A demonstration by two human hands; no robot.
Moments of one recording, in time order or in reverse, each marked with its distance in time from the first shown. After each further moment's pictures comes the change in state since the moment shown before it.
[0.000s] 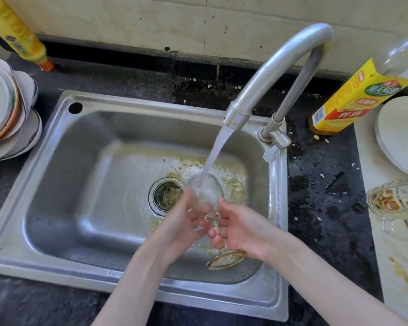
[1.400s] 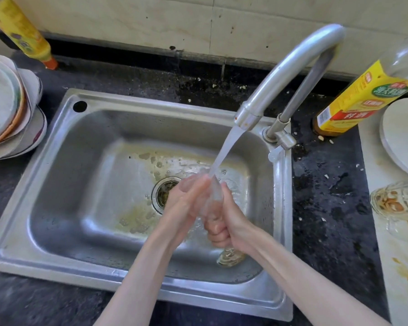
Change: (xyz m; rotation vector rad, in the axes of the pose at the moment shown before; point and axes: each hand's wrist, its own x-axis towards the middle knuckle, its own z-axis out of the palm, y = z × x) left_hand 0.005 0.012 0.000 0.124 -0.010 0.383; right_hand 0.040 0.011 0.008 -0.380 0.183 -0.127
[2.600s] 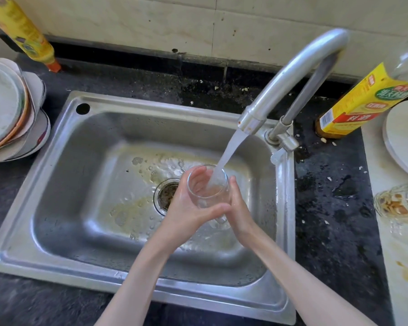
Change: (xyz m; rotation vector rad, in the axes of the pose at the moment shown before) left_hand -0.013 0.014 0.001 0.411 -0.035 0.208; right_hand 0.009 -0.006 0.000 0.073 -0.026 -0.636
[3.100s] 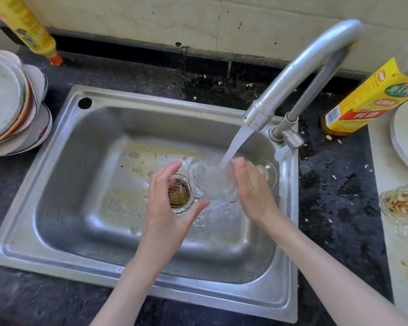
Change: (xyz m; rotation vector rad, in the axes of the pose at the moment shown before) left_hand -0.024 0.001 -0.019 0.453 0.312 0.385; right_hand 0.013 -0.022 -0.024 -0.796 0.177 -0.251
